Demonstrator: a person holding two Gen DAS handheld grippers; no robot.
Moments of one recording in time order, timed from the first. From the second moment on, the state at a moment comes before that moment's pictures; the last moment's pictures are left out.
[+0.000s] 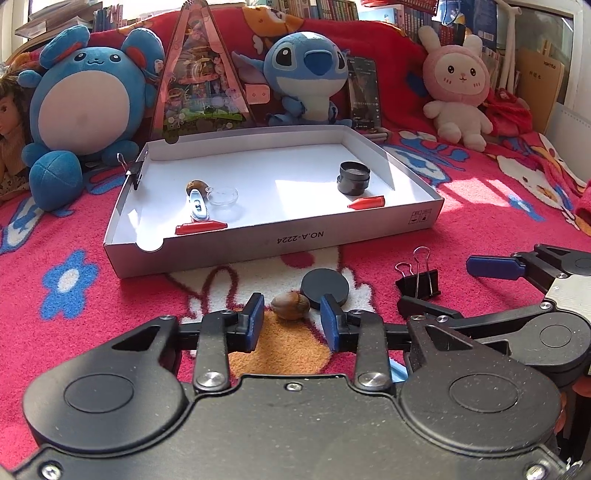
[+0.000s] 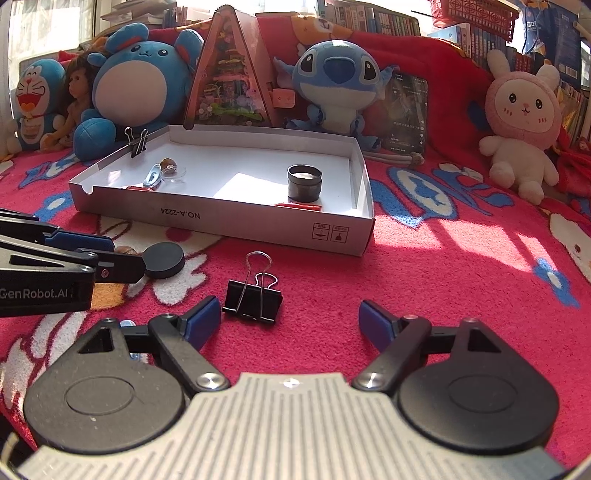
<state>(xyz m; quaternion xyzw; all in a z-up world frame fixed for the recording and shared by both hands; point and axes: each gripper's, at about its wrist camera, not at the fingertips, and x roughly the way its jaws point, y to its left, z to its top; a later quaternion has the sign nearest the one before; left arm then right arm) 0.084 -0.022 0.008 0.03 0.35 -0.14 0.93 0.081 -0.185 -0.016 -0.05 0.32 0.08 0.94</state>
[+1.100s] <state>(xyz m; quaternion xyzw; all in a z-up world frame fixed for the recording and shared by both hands) 0.084 -0.023 0.007 0.03 0.35 -0.14 0.93 0.074 -0.168 -0.012 -0.06 0.31 0.10 0.94</state>
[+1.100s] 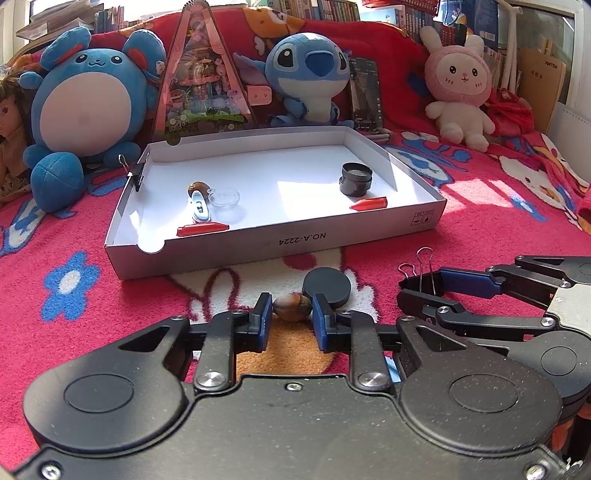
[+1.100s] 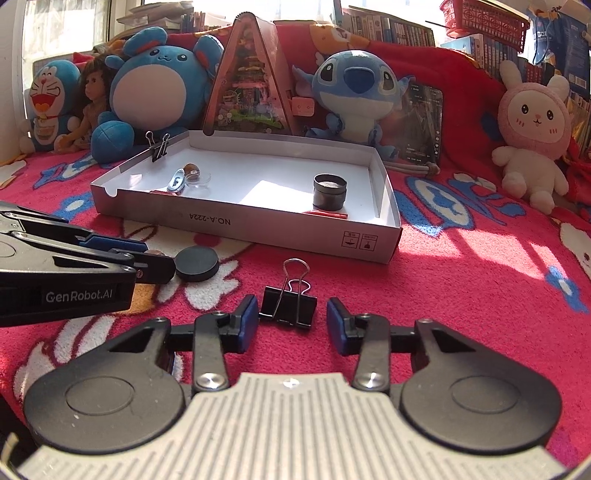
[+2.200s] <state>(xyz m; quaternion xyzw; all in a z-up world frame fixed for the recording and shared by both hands) 0.096 -0.005 0.031 0.01 0.32 -0.12 0.94 0.086 -0.168 0.008 -0.06 0.29 0.10 0.95</state>
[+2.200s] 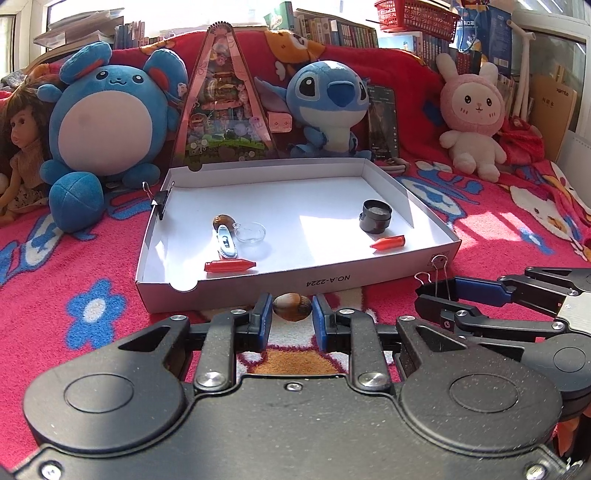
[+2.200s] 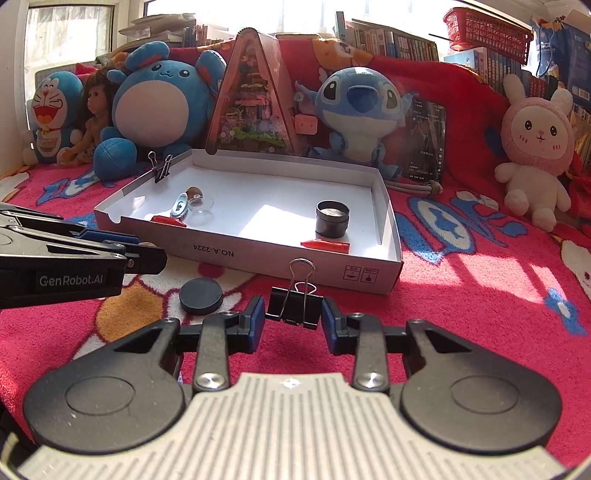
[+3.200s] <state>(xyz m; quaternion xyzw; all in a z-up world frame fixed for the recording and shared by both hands) 0.207 0.030 0.063 -0.06 0.34 -0.08 0.94 0.181 -0.171 0.063 -0.02 0.31 0.09 0.95</state>
